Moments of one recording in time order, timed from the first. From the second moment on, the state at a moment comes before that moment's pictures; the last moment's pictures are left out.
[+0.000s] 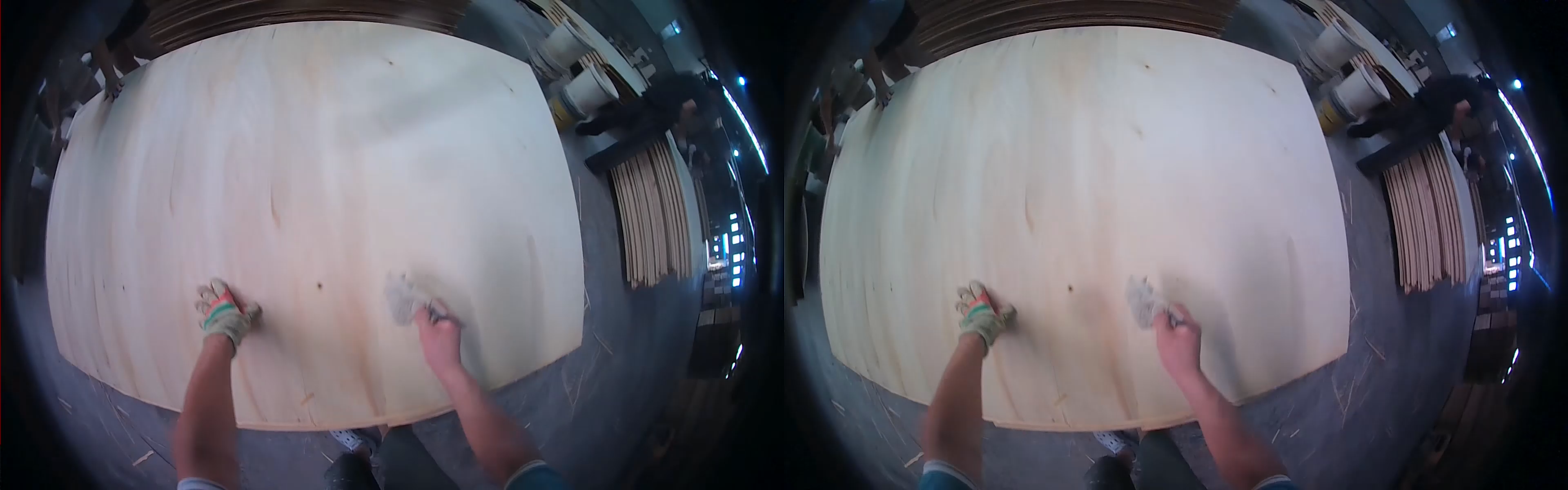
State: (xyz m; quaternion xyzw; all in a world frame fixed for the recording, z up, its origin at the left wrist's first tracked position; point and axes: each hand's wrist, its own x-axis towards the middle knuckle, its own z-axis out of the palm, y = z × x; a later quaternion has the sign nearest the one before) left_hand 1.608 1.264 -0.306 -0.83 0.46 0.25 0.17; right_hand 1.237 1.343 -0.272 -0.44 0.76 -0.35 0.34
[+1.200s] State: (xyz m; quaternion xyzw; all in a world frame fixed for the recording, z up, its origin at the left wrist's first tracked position) left_hand 1.901 1.408 -0.386 -0.82 0.52 0.23 0.08; right_hand 1.453 1.468 -0.309 -0.27 0.83 -0.30 0.39
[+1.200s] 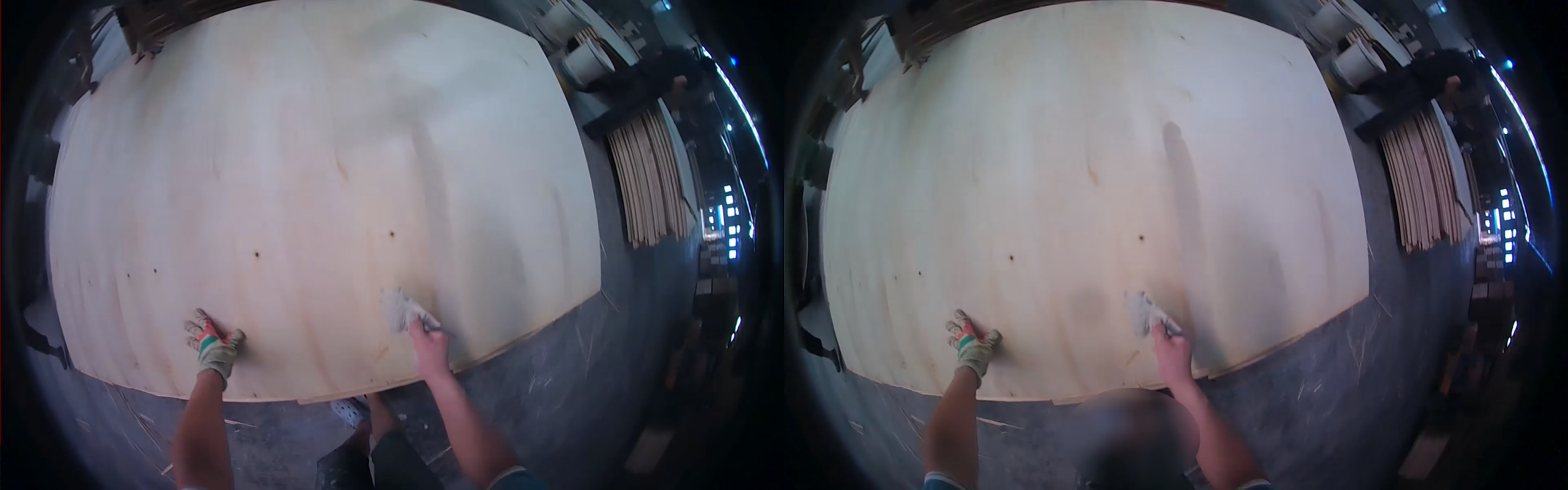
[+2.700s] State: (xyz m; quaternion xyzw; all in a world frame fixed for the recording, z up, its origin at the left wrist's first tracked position) left_hand 2.186 1.490 -0.338 -0.77 0.56 0.28 0.13; right_hand 1.892 1.598 -0.364 -0.59 0.77 -0.16 0.20
